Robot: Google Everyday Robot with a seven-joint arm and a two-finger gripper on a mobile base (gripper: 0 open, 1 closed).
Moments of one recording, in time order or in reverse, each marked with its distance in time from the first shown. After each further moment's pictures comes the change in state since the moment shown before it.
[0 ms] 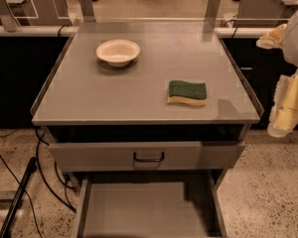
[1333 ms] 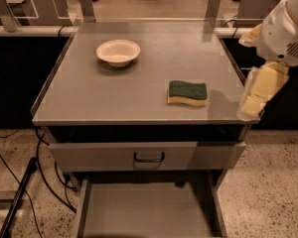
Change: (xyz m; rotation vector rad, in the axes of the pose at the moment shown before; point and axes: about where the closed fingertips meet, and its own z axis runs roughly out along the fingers) arm -0.022 -0.038 0.035 0.006 -0.096 0.068
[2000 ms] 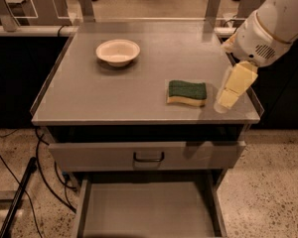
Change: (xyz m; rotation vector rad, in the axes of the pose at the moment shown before) arm -0.017 -0.027 0.048 -0.064 -0.077 0.055
